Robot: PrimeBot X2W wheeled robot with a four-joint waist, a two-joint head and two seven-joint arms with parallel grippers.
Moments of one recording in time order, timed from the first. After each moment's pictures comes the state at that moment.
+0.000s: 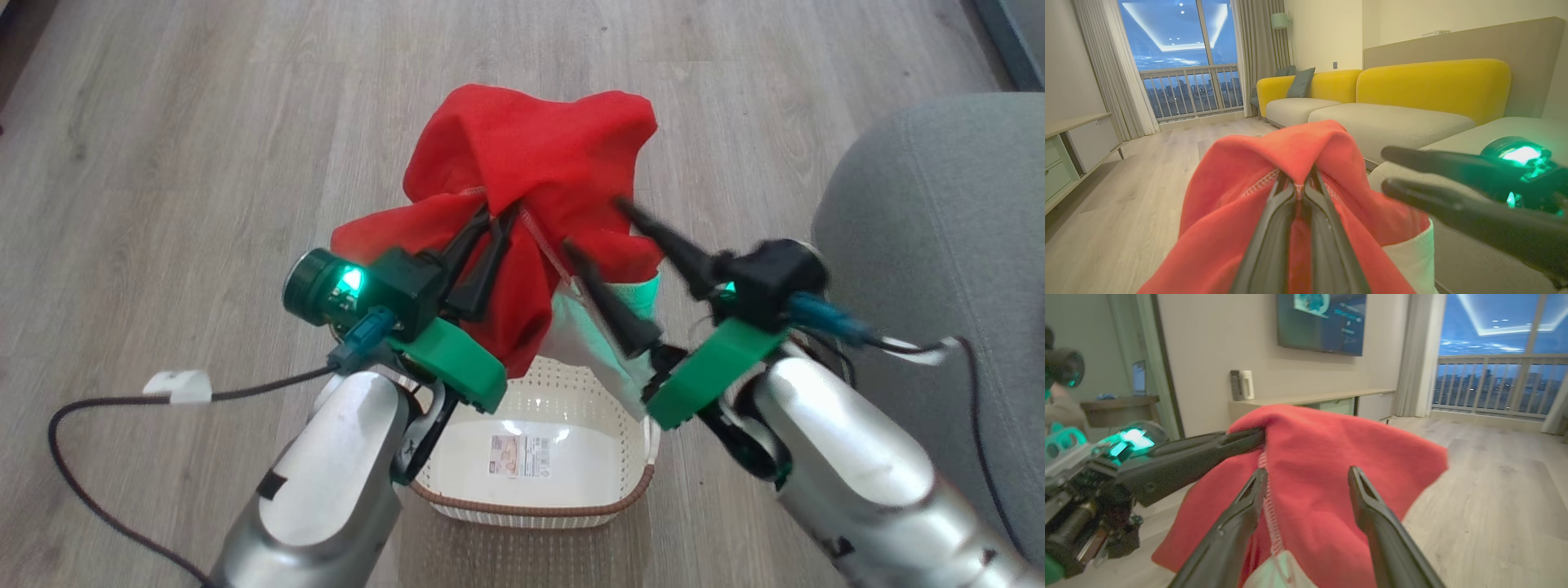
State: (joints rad) left arm -0.48 0.04 -0.50 0.28 -0.23 -0.03 -0.25; right arm -0.52 -0.23 0.64 0.28 0.50 0.13 -0.26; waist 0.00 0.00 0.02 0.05
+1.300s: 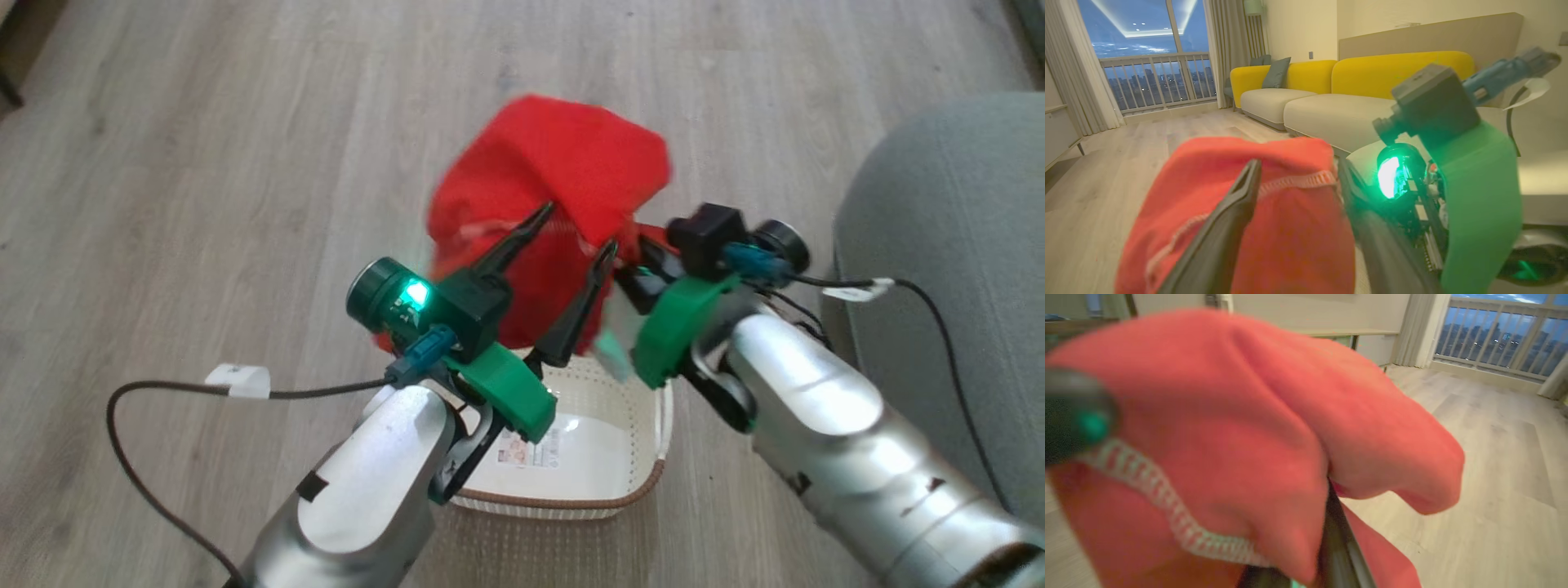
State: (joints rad) left arm -0.51 0.04 -0.67 0.28 -0.31 -0.02 -0.25; right arm -0.75 -0.13 0.77 0.74 0.48 0.13 -0.26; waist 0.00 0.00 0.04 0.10
